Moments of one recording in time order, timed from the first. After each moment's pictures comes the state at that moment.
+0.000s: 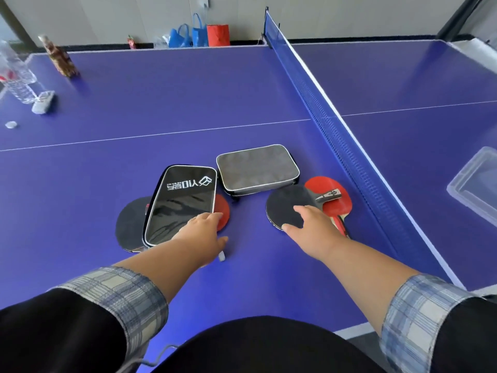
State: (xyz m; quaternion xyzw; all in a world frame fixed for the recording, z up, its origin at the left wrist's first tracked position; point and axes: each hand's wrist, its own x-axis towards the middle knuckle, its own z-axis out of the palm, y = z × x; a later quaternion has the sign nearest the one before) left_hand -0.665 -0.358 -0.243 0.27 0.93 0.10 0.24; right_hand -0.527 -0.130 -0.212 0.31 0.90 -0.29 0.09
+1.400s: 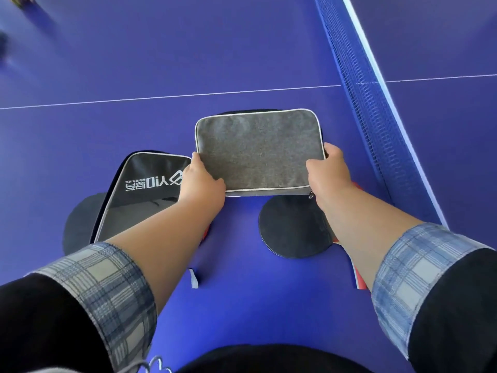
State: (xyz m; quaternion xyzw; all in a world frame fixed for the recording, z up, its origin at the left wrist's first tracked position) left_hand -0.775 -0.211 -0.273 -0.01 0.92 0.35 0.19; right_hand -0.697 0.007 -0.268 0.47 0.72 -0.50 -0.08
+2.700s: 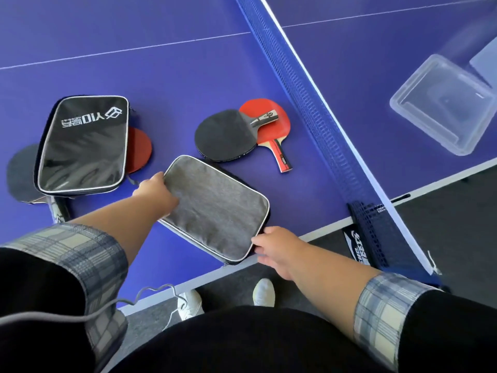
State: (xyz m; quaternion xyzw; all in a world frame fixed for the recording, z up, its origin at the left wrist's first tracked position) left_hand -0.589 -0.290 -0.308 0.13 0.94 0.11 0.29; right_hand -0.353 -0.143 -0.310 0.55 0.51 -0.63 0.19
